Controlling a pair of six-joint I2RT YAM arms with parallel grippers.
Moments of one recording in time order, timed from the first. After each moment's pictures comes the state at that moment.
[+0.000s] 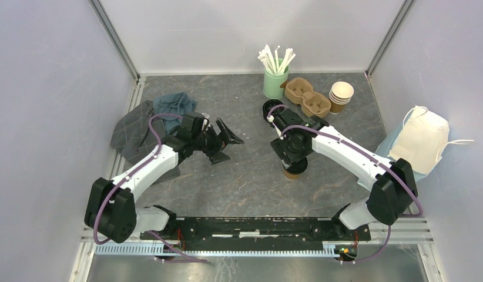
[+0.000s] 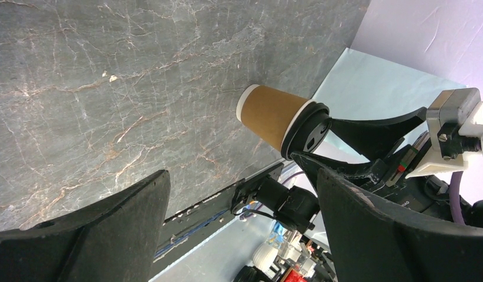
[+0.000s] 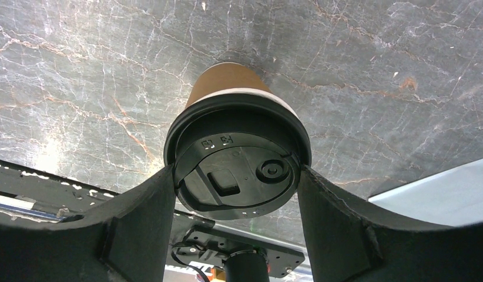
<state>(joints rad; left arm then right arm) -0.44 1.28 0.82 -0.31 0.46 -1.10 0.68 1.48 1.21 -1.04 0.16 0.11</state>
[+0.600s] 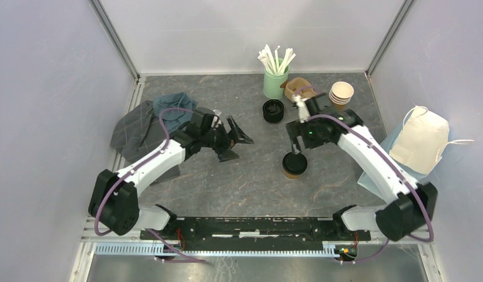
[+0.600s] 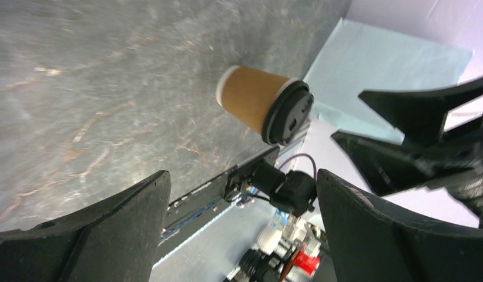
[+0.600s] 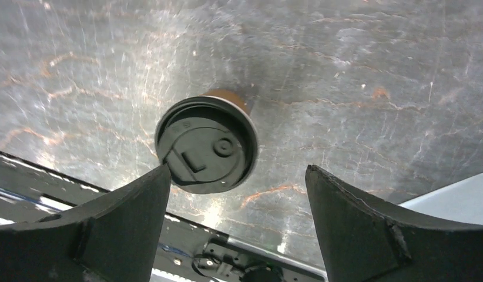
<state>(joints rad) -0.50 1.33 0.89 -0.31 0.48 -1.10 0.52 1.37 1.28 -1.04 0.02 0.08</state>
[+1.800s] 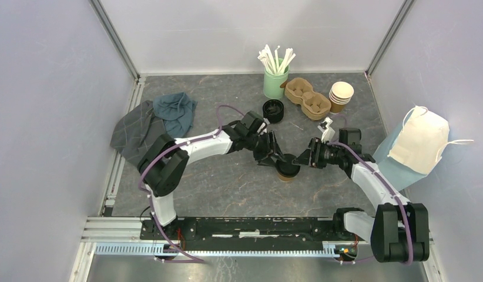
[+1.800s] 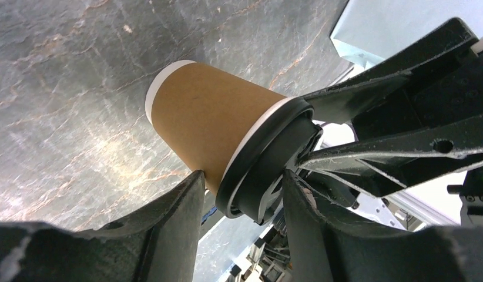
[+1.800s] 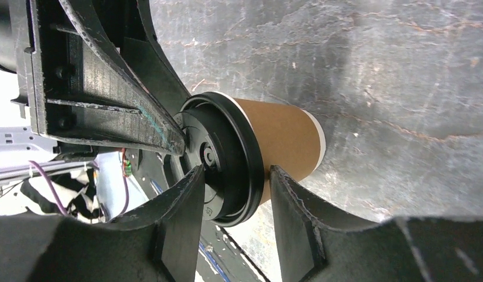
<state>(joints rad) -0.81 1.86 1.25 -0.24 0.53 -1.06 0.02 1.11 0.53 -0.28 -0.84 0.32</state>
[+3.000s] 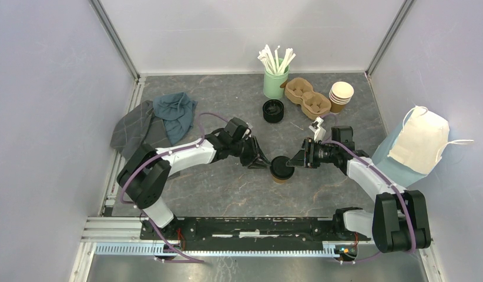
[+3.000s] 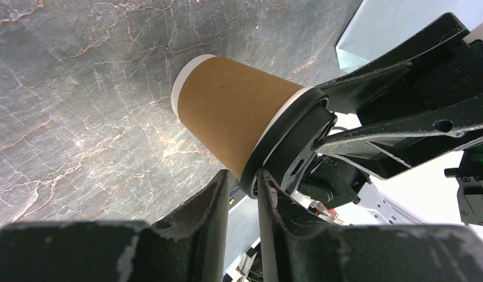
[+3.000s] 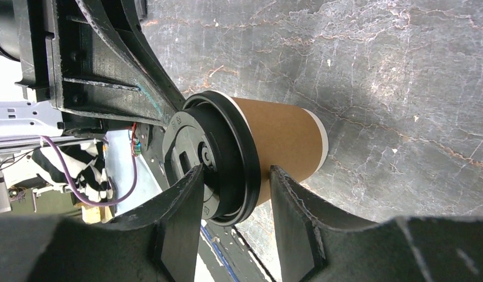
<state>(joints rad) -0.76 1.65 0.97 -0.13 0.48 -1.13 0.10 1.20 0.55 -0.22 -0.89 0.32</state>
